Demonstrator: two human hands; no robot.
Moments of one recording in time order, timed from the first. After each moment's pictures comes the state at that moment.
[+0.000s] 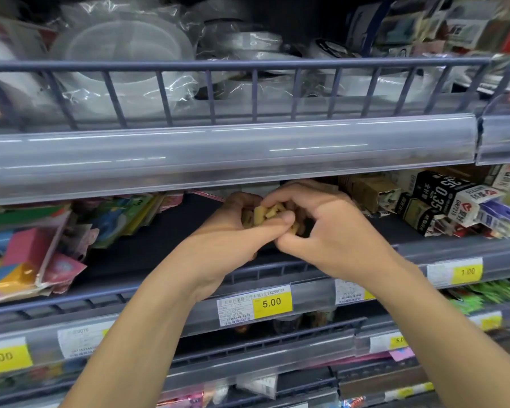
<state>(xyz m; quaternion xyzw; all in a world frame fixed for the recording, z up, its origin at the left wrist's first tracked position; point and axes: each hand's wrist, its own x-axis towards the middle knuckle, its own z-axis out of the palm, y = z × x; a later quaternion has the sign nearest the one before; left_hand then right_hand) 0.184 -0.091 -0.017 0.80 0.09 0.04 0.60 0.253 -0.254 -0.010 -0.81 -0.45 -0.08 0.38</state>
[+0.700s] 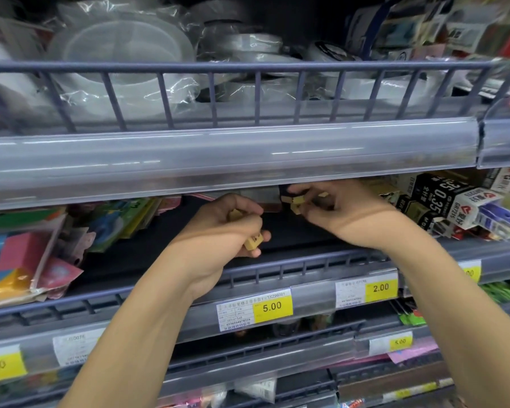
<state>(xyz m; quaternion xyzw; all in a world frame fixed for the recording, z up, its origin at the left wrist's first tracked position) 0.194 -0.082 -0.023 0.71 0.12 0.09 0.69 0.312 -0.270 -0.007 -0.88 -0.35 0.00 0.33</state>
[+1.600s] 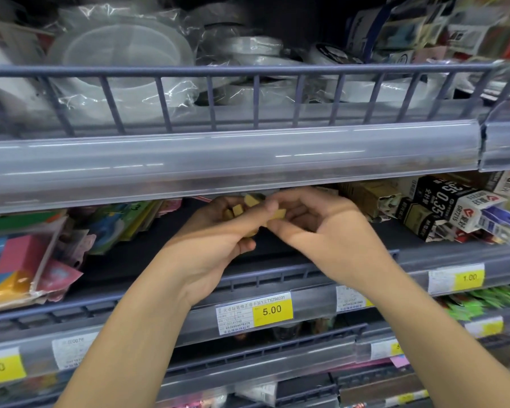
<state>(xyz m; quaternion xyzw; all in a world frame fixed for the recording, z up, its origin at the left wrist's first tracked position) 0.190 -0.082 -0.019 0.62 0.11 0.10 0.77 0.263 -0.249 -0.026 -0.75 -0.40 -0.05 0.53</state>
